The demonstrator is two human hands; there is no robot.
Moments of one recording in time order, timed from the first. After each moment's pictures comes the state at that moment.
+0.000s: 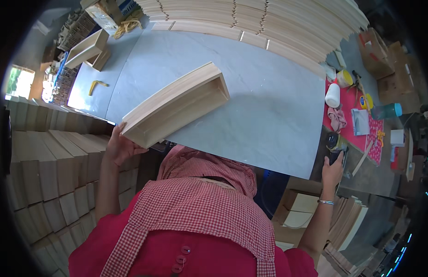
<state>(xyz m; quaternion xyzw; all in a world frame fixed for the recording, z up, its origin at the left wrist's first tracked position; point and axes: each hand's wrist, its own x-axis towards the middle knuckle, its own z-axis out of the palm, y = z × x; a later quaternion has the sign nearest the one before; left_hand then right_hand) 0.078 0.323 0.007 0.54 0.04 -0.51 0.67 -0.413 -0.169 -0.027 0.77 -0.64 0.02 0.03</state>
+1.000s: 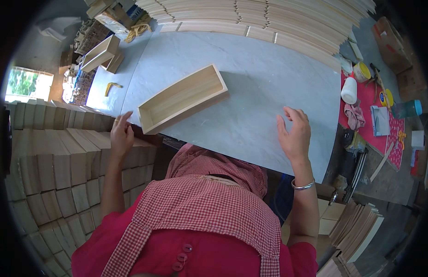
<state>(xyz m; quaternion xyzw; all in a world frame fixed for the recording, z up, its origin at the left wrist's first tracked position) 0.075 0.311 0.037 0.92 -0.33 0.01 0.21 -0.219 -0.094 -0.021 0.88 -0.29 0.25 -0.28</state>
